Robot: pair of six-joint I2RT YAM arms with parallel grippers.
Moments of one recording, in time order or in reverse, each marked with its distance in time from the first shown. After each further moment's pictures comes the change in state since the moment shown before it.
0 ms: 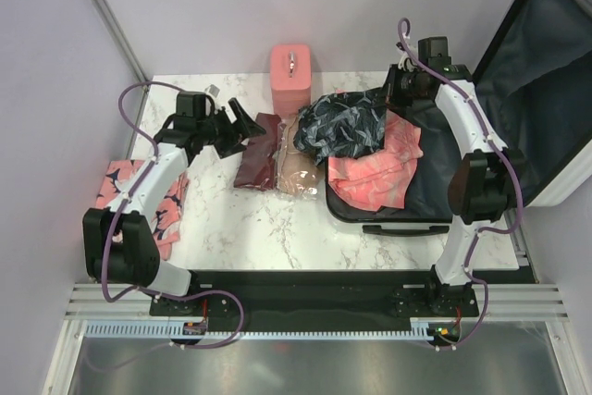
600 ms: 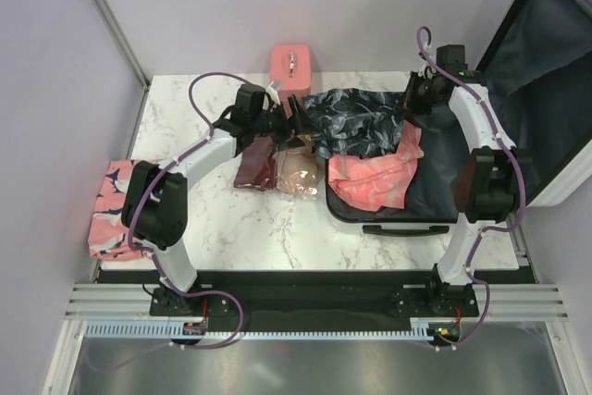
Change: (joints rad) left arm -0.262 0.312 0.127 0.285 0.127 -0.150; right arm -0.082 0.008 -0.055 0.000 0.087 0.006
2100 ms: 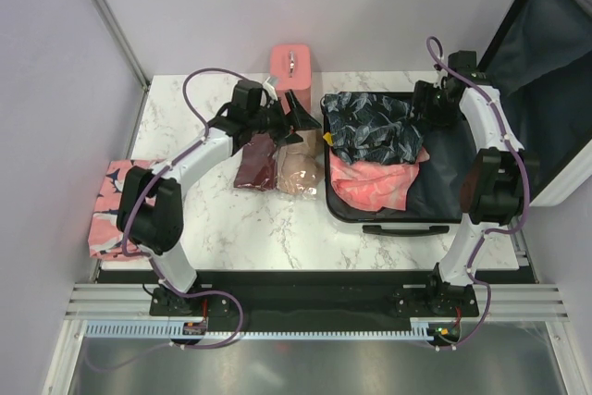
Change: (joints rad) left arm -0.014 -0.033 0.049 -0.030 -0.030 -0.016; right arm -0.083 -0.024 -0.045 -0.132 0.208 -0.106
